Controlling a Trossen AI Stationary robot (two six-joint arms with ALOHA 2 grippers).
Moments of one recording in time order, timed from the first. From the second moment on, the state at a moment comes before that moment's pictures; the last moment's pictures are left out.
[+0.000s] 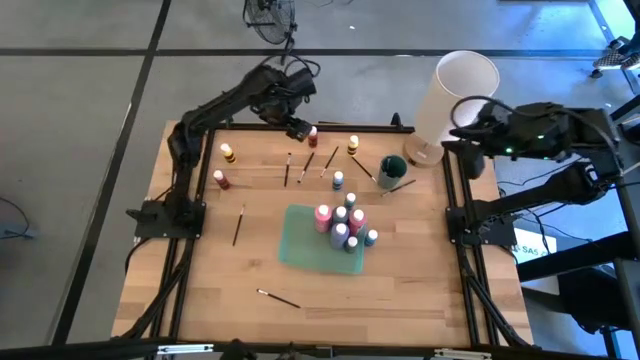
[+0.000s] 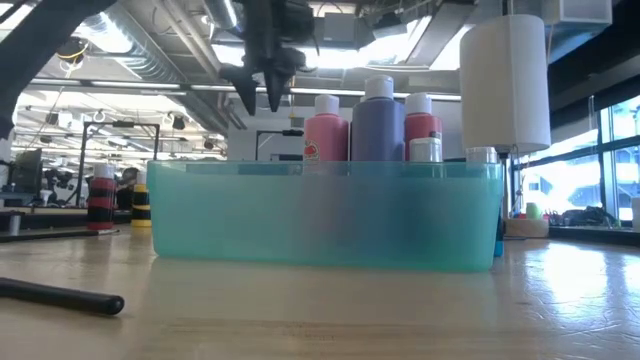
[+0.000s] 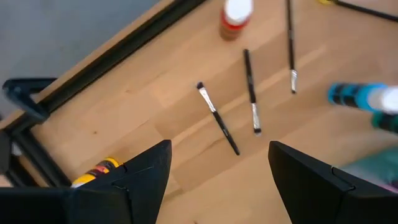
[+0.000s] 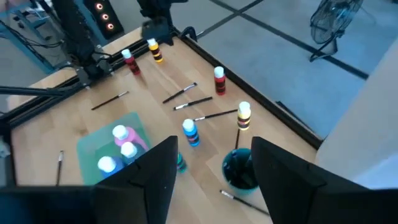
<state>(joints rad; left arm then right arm) 0.57 1.98 2.16 -1.57 -0.12 -0.45 0.02 1.04 1.82 -1.45 0.41 0.51</state>
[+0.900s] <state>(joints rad) 0.58 1.95 1.72 -1.17 -0.10 -0.71 0.02 0.99 1.82 -1.57 0.23 0.39</state>
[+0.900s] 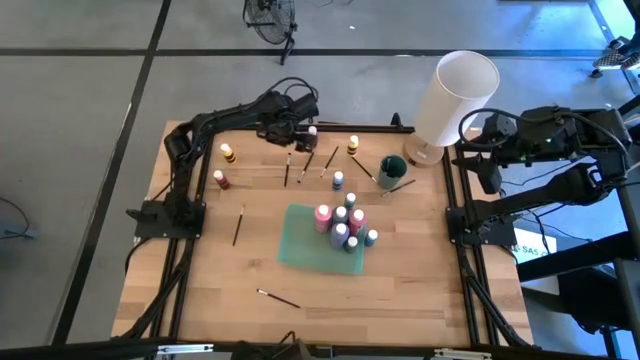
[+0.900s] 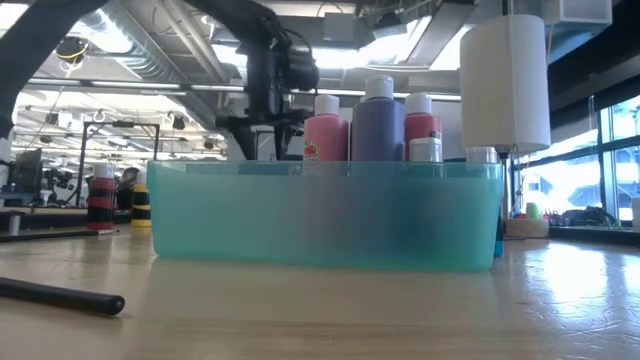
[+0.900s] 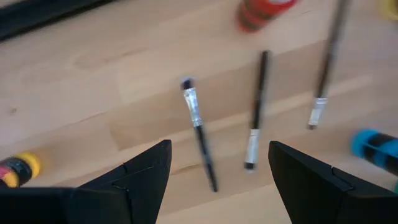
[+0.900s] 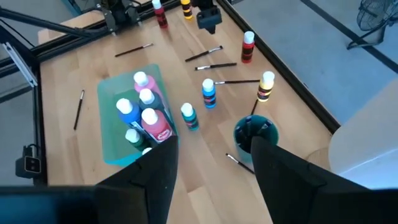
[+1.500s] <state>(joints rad) 0.61 1.96 1.62 -1.06 -0.11 -0.81 0.02 1.00 1.82 -1.57 0.26 0.37</state>
